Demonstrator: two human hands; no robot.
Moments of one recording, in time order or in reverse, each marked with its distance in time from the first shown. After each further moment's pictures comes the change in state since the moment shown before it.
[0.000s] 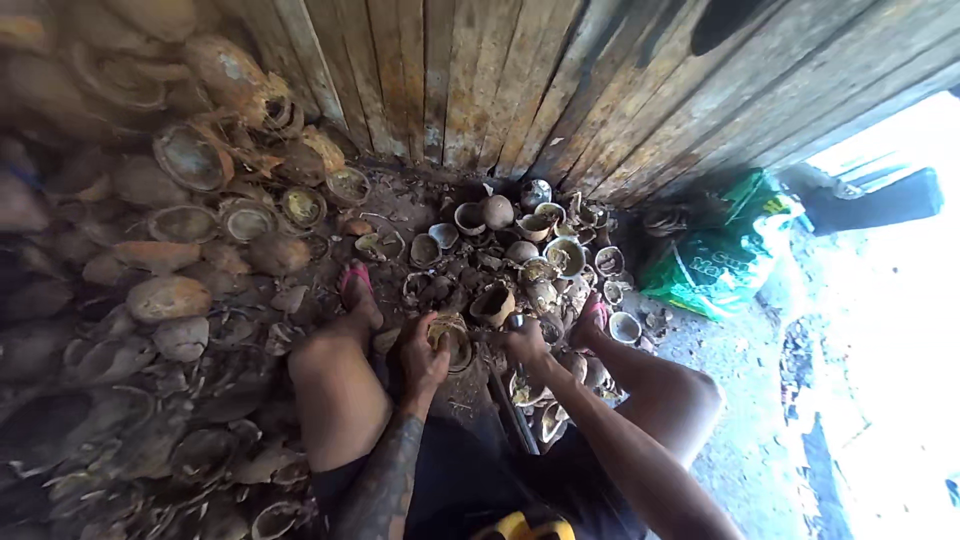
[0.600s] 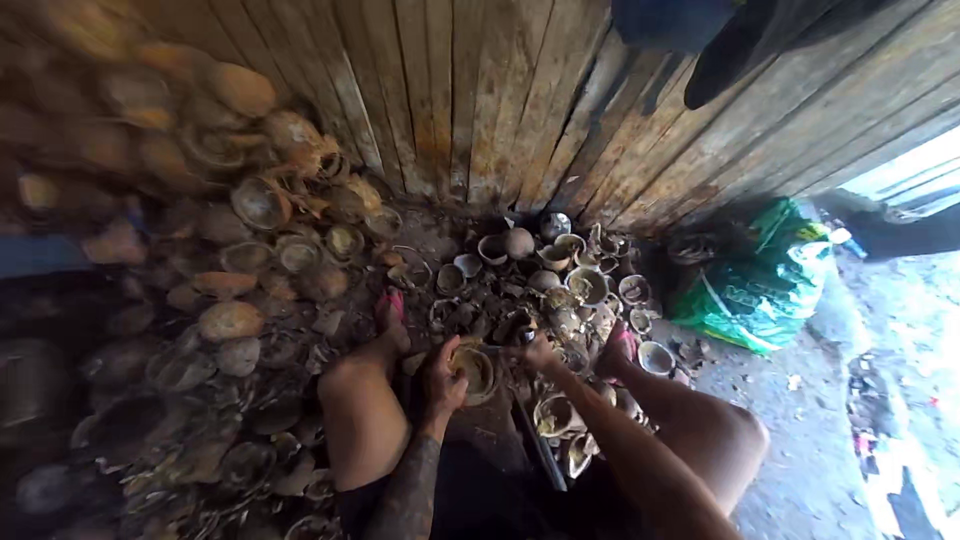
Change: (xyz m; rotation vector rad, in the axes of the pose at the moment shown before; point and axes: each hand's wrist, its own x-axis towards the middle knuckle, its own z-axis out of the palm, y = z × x) left_hand 0.010 -0.008 -0.015 -0.003 -0.064 0.021; right_hand 0.076 0.036 0.006 0.021 -0.139 -0.254
